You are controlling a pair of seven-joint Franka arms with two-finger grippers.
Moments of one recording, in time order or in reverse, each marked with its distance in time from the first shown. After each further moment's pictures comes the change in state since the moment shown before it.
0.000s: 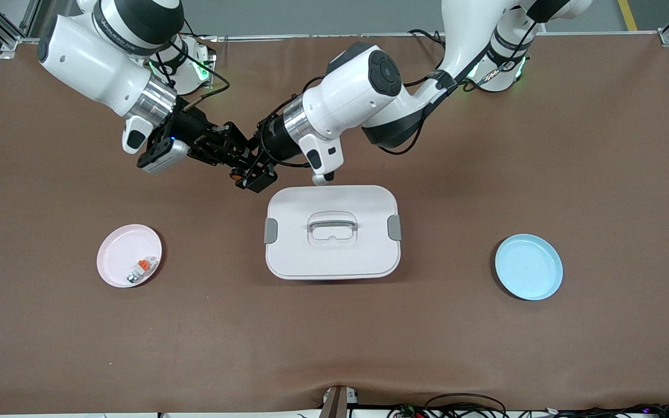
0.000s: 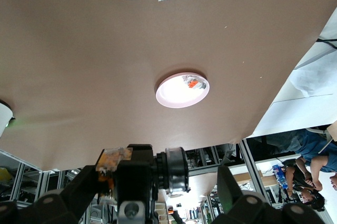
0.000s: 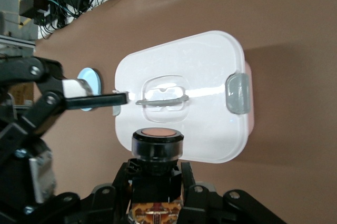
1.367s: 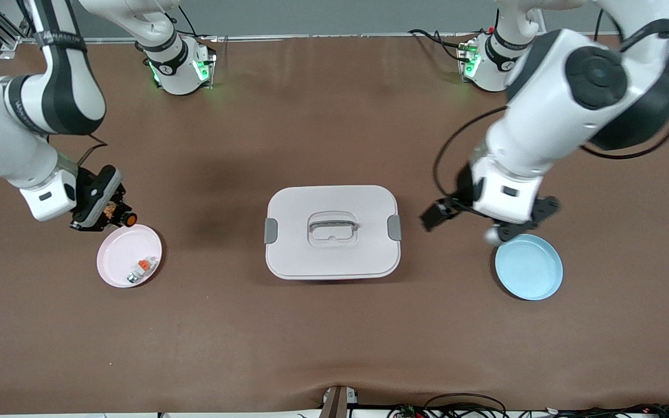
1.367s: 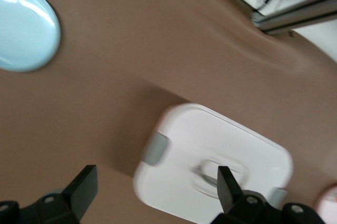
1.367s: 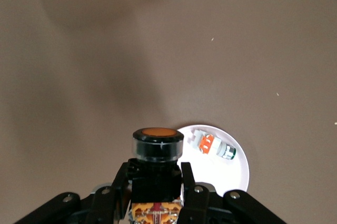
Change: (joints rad) left arm 0.465 -0.235 0.031 0.003 0.414 -0.740 1.129; right arm -0.438 0.235 -0.024 0.117 -0.506 -0.190 -1.406
